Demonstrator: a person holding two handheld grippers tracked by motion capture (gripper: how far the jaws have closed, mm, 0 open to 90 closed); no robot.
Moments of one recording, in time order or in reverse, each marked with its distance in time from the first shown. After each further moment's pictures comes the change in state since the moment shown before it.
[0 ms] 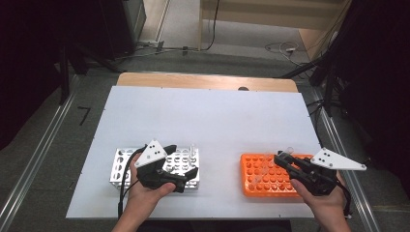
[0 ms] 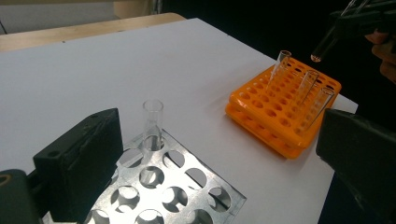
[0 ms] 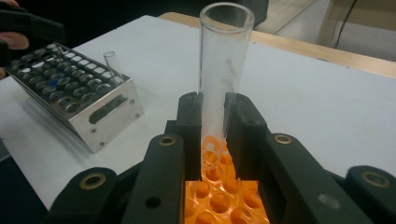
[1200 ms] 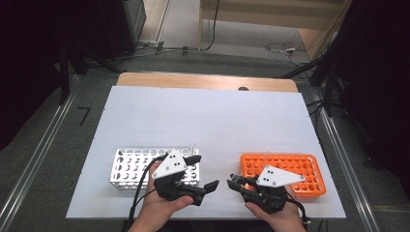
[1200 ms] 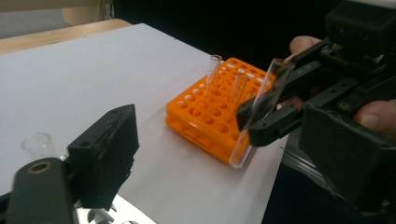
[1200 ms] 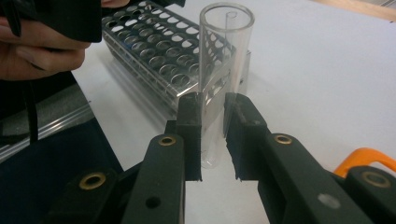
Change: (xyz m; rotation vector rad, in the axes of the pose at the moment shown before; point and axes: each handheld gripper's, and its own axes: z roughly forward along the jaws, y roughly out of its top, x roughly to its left) left arm -0.045 0.007 0.015 -0.007 -0.164 0.063; right arm 0.086 -0.017 0.059 0.110 0.234 -0.091
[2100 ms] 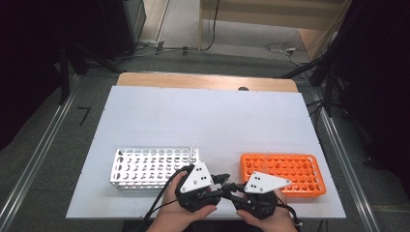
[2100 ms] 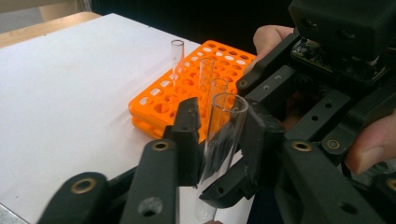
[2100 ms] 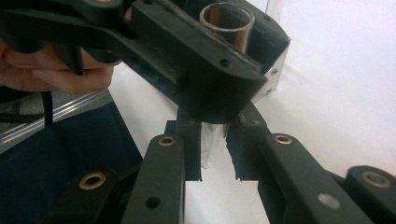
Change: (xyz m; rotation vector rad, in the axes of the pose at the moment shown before) left arm -0.032 -0.006 0.035 0.064 -0.029 0.097; right arm 0.015 -0.003 0.015 0.049 0.059 -0.042
